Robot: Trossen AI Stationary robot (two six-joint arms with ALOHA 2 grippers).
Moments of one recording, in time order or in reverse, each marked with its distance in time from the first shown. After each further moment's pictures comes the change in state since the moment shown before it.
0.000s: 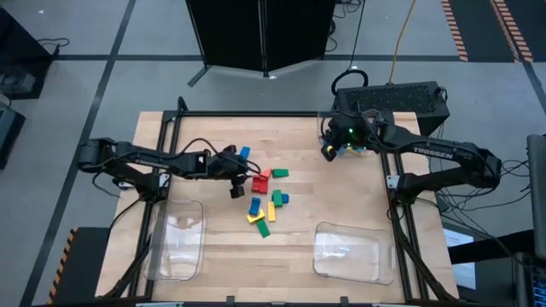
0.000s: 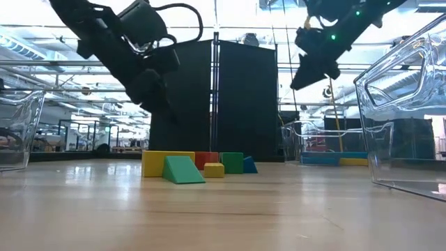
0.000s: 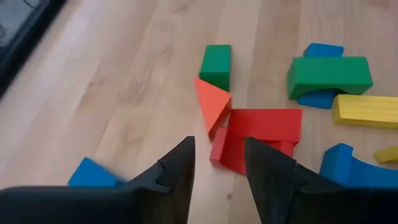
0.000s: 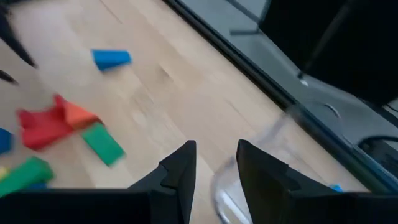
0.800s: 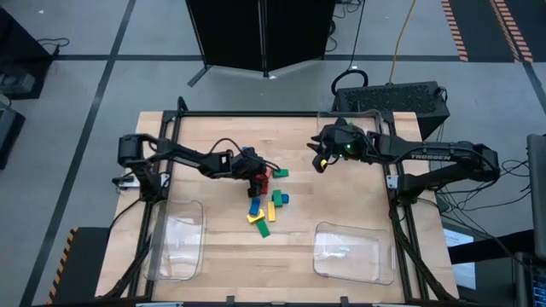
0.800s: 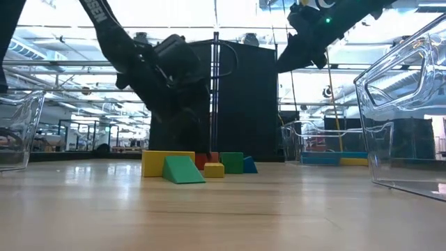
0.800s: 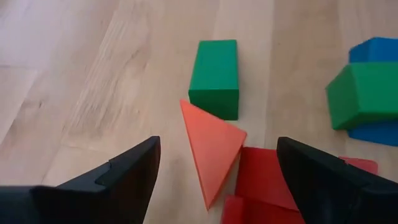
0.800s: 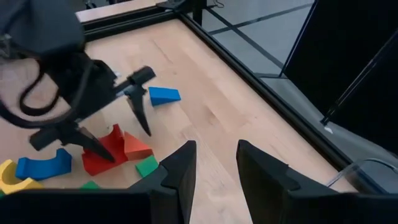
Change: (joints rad) left arm 0.057 0.380 0.141 0.191 0.073 0.051; right arm 0.198 0.028 0.000 0.178 0.091 0.010
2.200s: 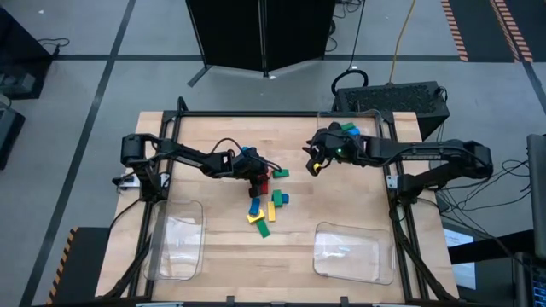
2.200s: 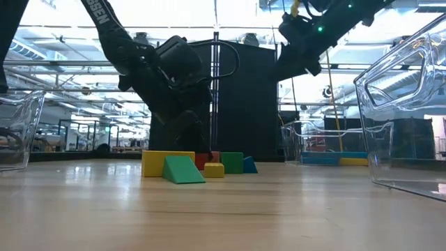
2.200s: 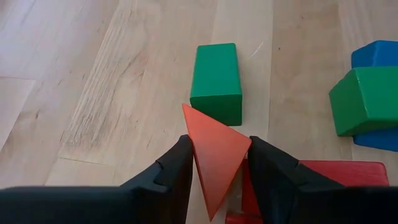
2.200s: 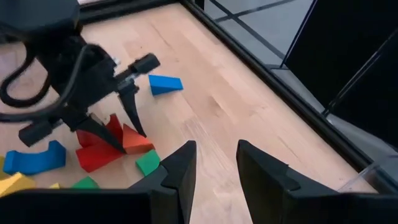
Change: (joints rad) left arm 0.003 0.021 0.010 0.018 0.008 0.027; right arm 0.023 0.087 0.000 0.037 0.019 0.018
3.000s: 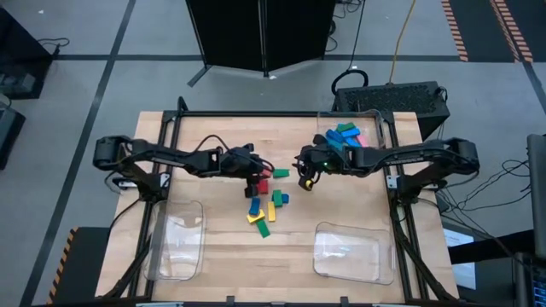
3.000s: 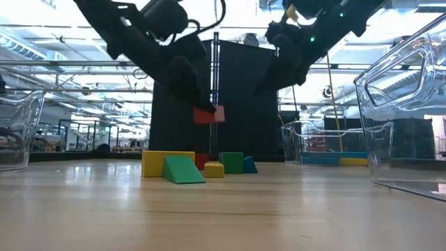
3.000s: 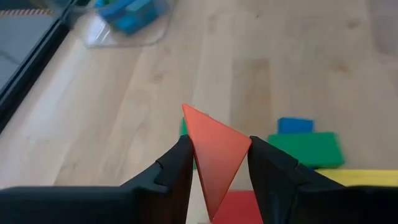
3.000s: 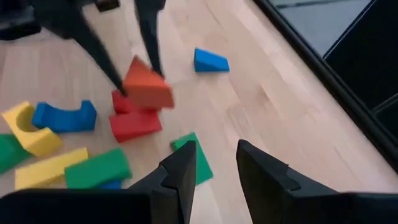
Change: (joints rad) left arm -0.065 -0.244 -0.001 -0.078 0.012 0.001; right arm 0.084 0.144 -0.001 0.093 -0.057 -0.092
